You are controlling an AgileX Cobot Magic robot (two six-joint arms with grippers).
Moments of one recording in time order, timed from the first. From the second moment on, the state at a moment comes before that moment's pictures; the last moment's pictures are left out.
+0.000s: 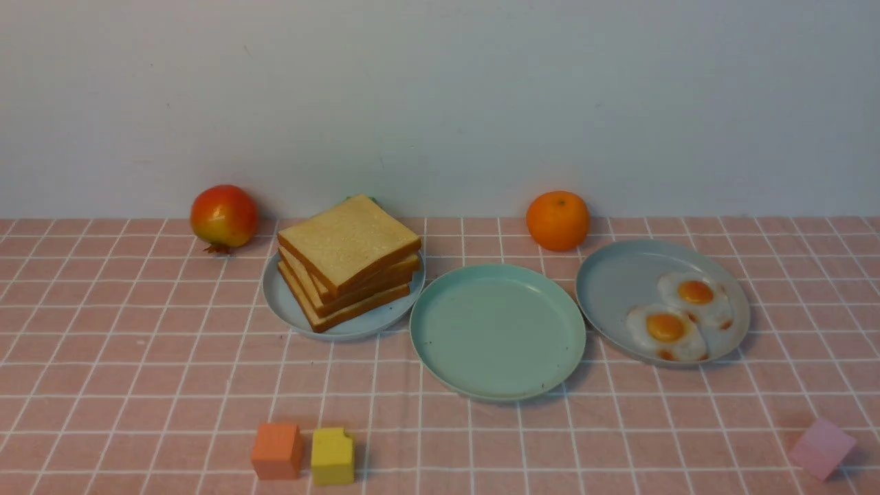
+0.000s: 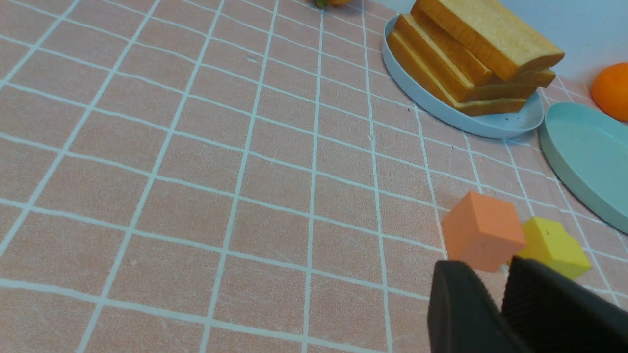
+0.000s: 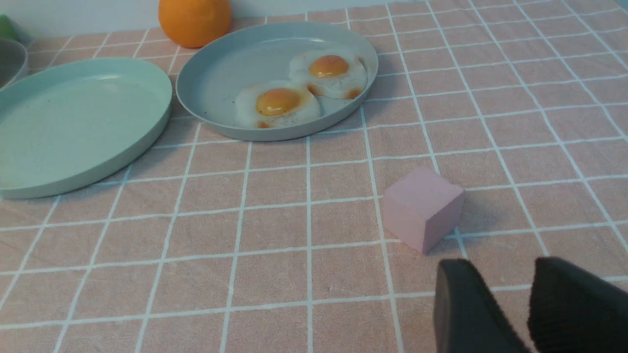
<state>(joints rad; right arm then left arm) 0.00 -0.01 0.02 0.00 0.39 0.03 -0.03 -0.01 0.02 -0.23 0.36 -0.23</state>
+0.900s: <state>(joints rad) 0.00 -0.01 0.02 0.00 0.39 0.03 -0.03 -0.01 0.02 -0.23 0.36 -0.23</state>
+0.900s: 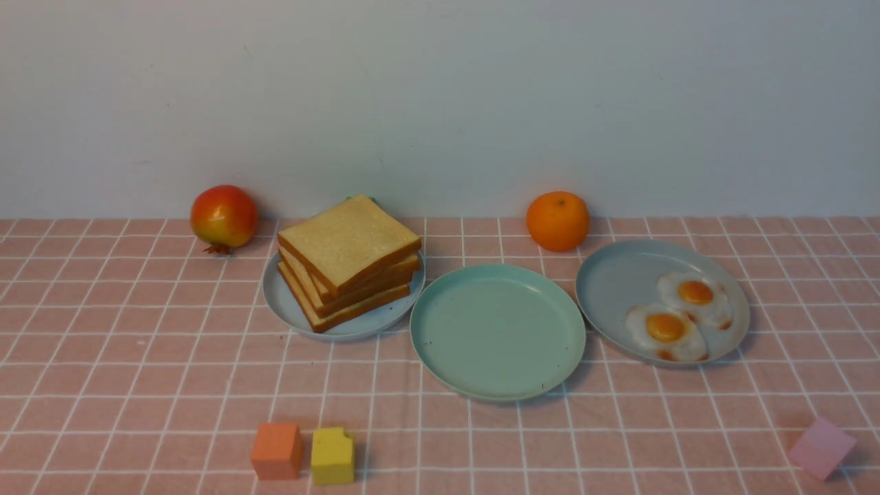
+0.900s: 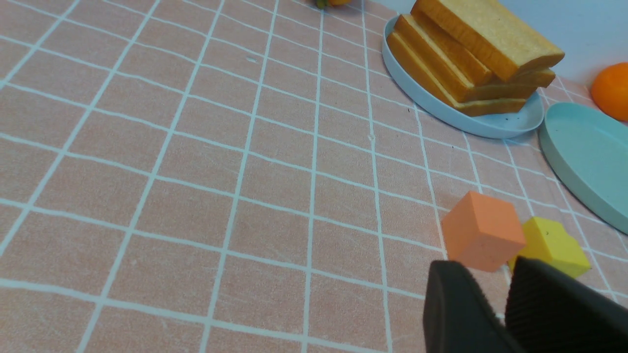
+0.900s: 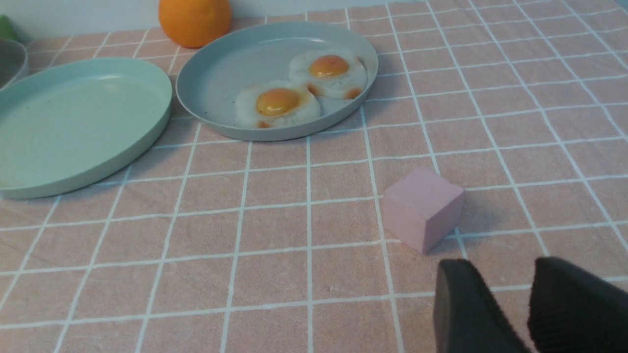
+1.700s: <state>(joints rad) 0.00 -0.01 0.02 0.00 0.39 0.03 -0.03 0.12 -0.18 -0.78 0.34 -0.28</state>
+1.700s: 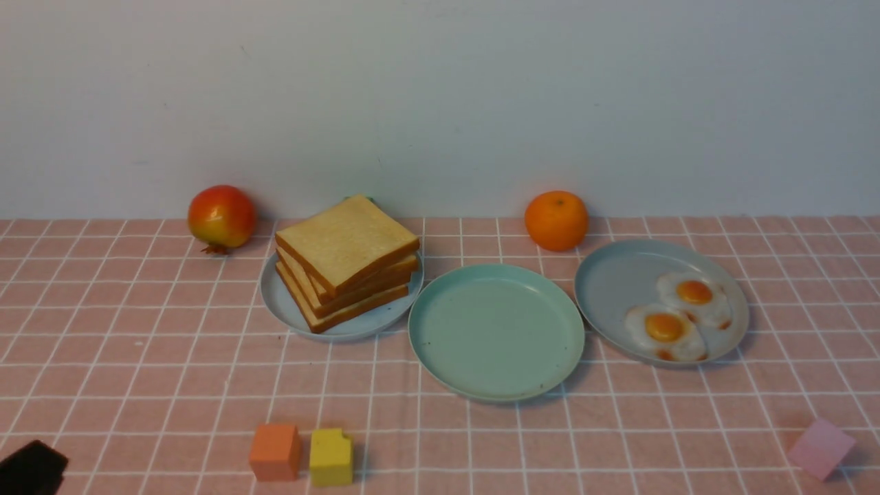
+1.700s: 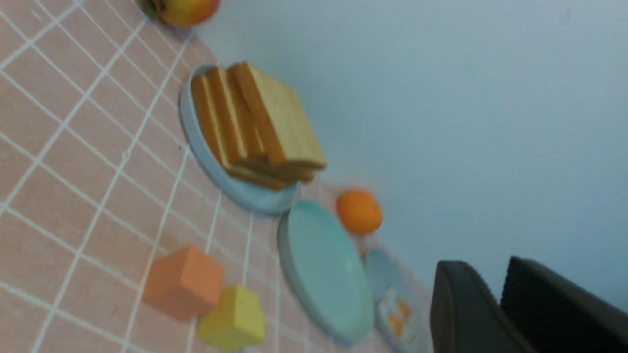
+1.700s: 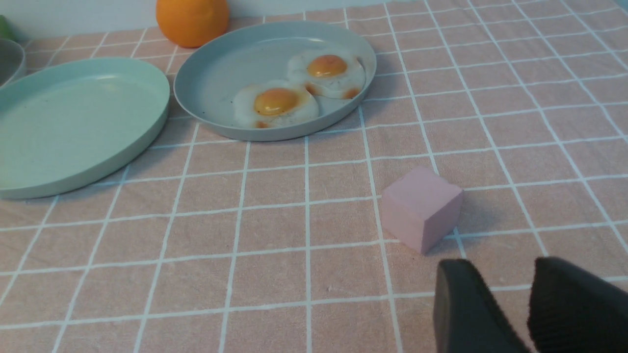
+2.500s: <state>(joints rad) 0.00 -0.01 0.02 0.00 0.39 0.03 -0.51 1.48 -1.29 -0.33 0.91 0.13</state>
